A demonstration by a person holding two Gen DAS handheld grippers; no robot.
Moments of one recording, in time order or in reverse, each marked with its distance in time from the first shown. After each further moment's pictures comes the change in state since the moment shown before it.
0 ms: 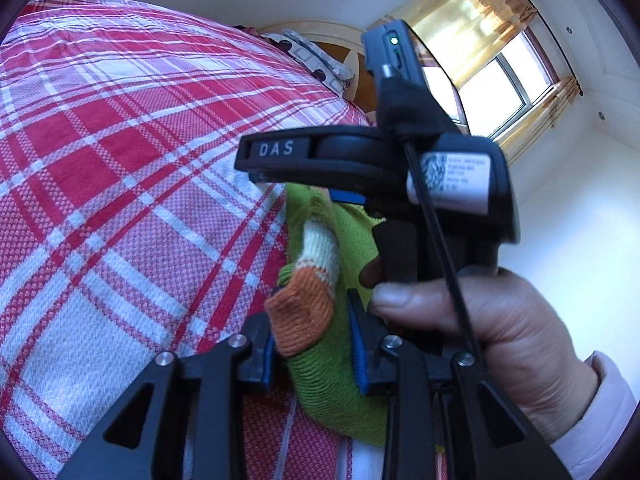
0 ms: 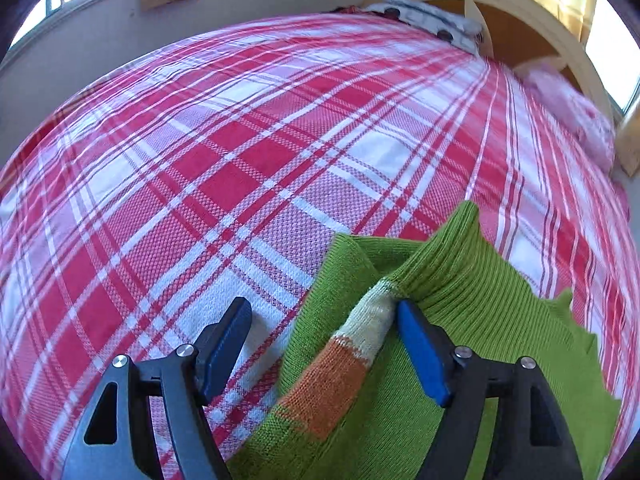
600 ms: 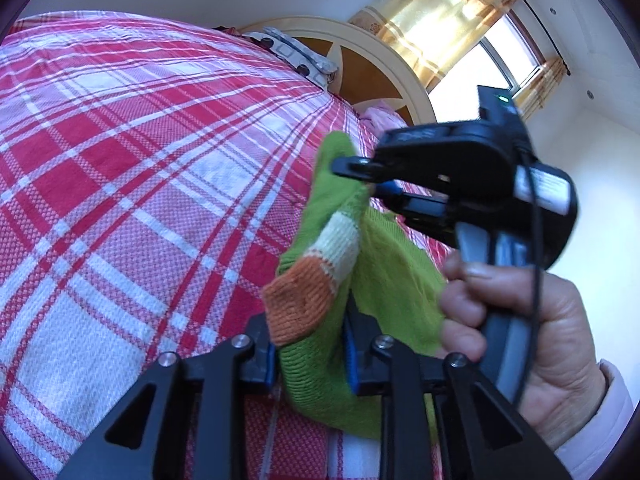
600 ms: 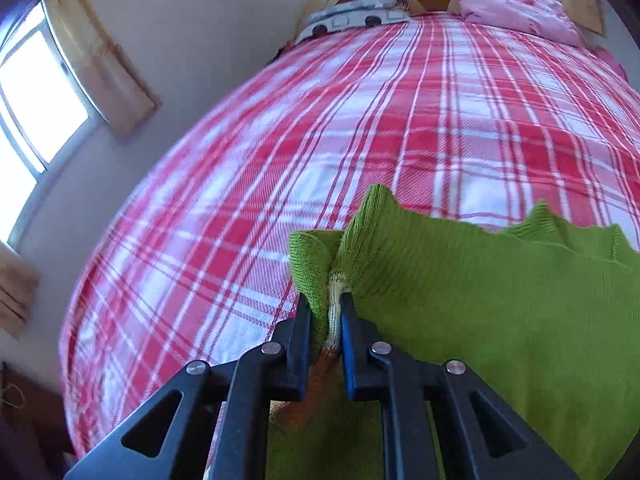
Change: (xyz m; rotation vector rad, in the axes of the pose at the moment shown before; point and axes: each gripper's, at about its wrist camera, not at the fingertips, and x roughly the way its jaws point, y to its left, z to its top) left arm 0.000 -0.018 -0.001 0.074 0.022 -0.012; right arm -0.043 -0.089 -0.024 0.456 -0.134 0.253
